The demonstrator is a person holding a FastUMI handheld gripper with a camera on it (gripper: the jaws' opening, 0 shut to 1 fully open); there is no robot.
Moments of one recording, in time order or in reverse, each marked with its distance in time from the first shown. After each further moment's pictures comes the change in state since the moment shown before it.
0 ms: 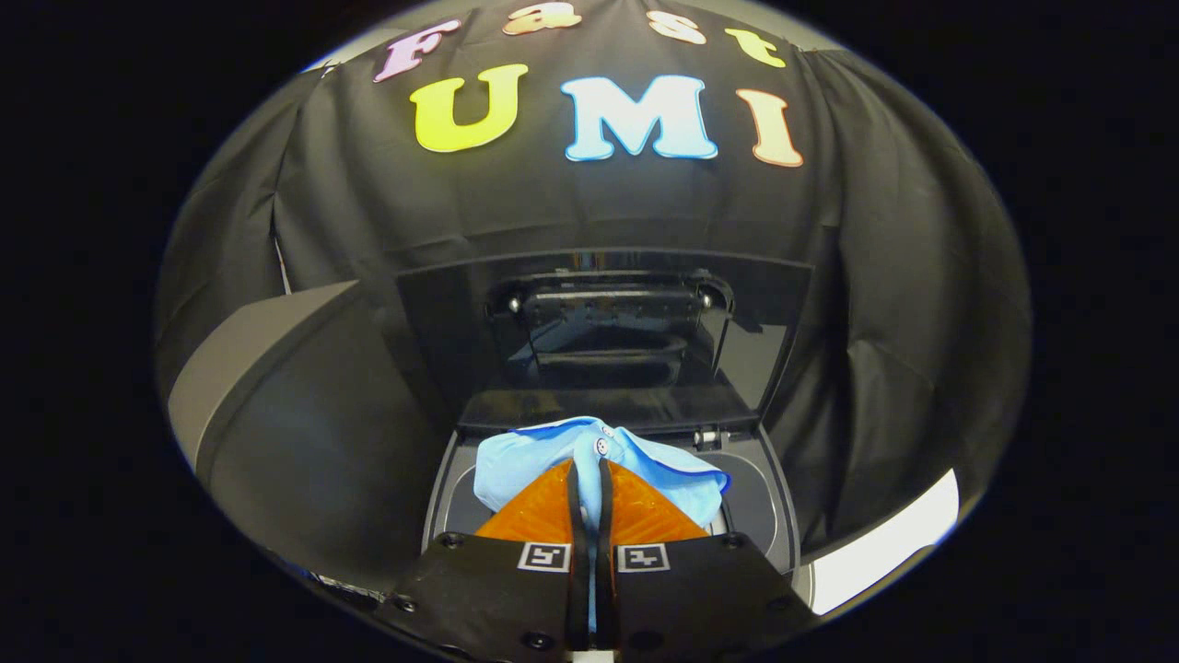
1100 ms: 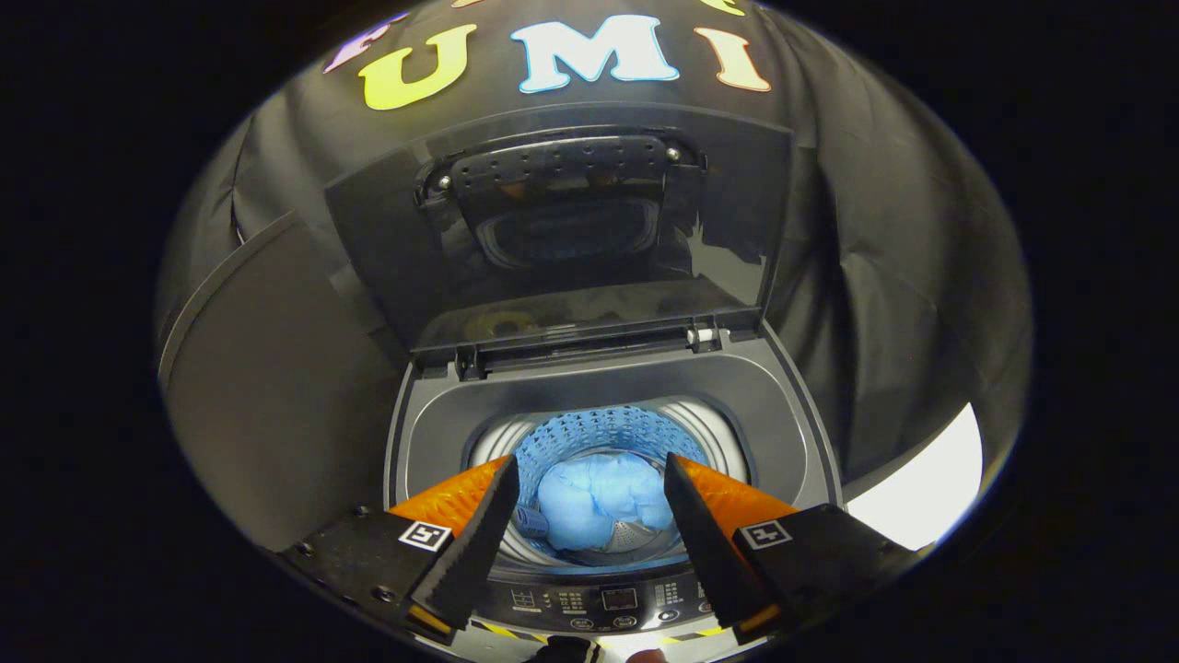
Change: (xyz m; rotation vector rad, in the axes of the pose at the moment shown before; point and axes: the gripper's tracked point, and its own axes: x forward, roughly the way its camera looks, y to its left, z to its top) arm 0.023 -0.014 -0.079 0.094 0.184 -0.035
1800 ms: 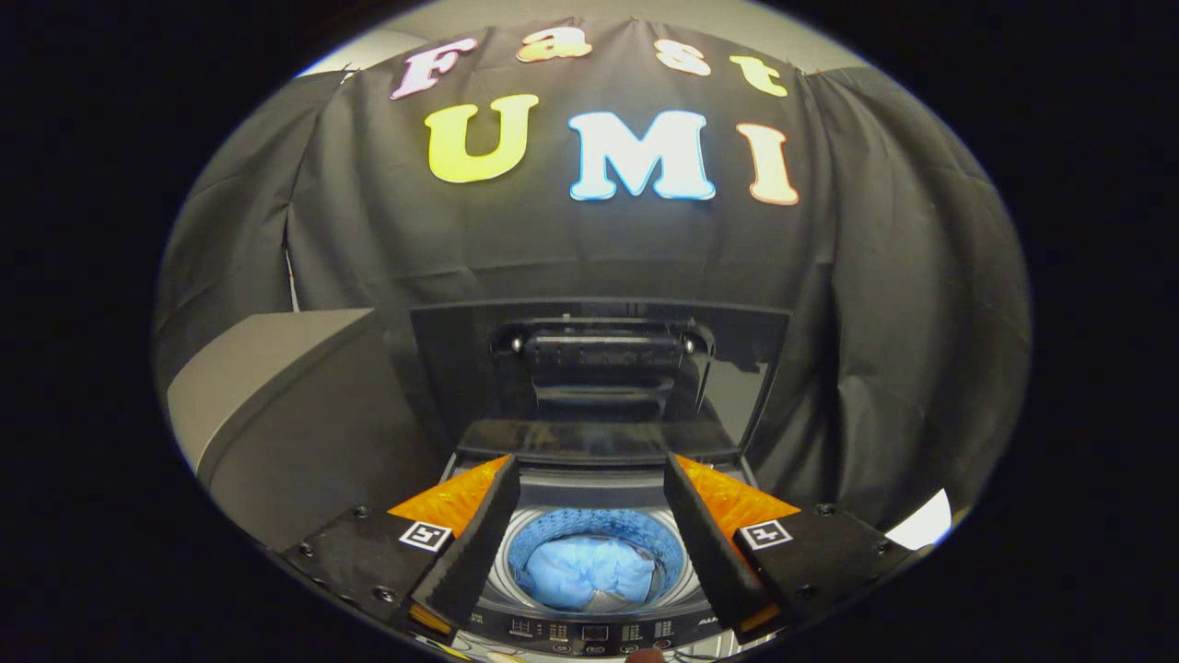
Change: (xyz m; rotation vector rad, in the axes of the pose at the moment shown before) arm -0.076 0.019 0.105 -0.143 -0.365 0.041
